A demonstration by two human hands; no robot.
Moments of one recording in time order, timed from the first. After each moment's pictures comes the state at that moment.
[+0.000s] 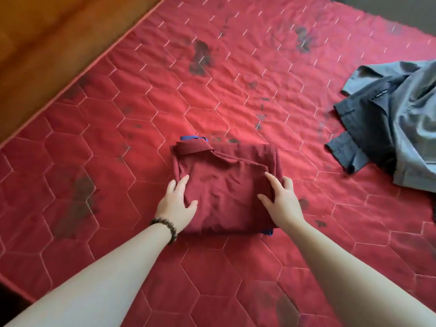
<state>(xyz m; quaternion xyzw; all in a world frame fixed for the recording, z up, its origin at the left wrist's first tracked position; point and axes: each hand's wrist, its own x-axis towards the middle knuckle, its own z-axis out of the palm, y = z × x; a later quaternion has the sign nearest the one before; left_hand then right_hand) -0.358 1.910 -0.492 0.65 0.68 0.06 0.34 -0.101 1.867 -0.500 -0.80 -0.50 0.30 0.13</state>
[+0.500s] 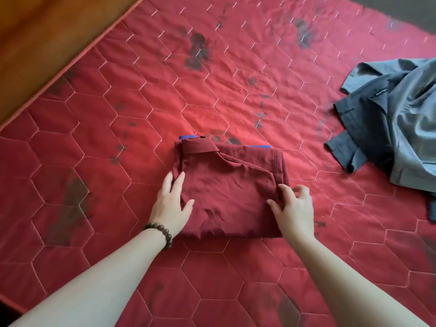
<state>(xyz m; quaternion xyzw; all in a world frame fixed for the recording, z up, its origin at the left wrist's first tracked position) -0.372 1.919 -0.501 0.68 0.66 0.05 0.31 -0.103 1.854 -0.500 -0.85 -0.48 0.17 0.09</state>
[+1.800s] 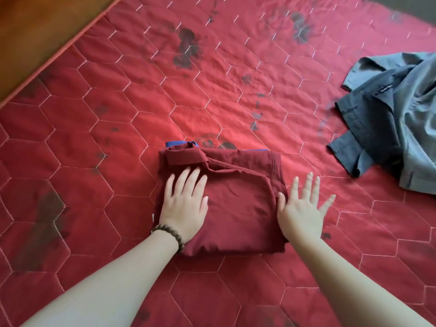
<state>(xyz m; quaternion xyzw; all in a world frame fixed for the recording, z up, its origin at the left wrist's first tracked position) -0.323 1.944 -0.546 0.85 0.53 0.06 0.04 -0.078 1.877 -0.537 -0.87 -0.48 0.08 -0.09</state>
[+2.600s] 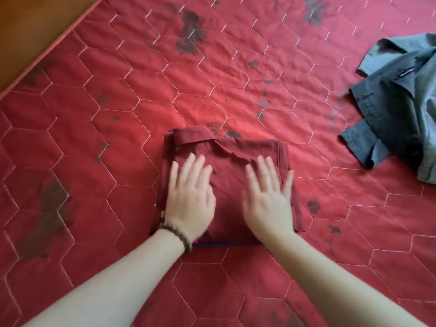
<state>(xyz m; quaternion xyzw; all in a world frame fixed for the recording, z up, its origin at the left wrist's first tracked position) -0.312 1.935 -0.525 0.82 0.54 0.15 0.10 -0.140 1.889 -0.536 -0.74 -0.67 0.03 0.06</state>
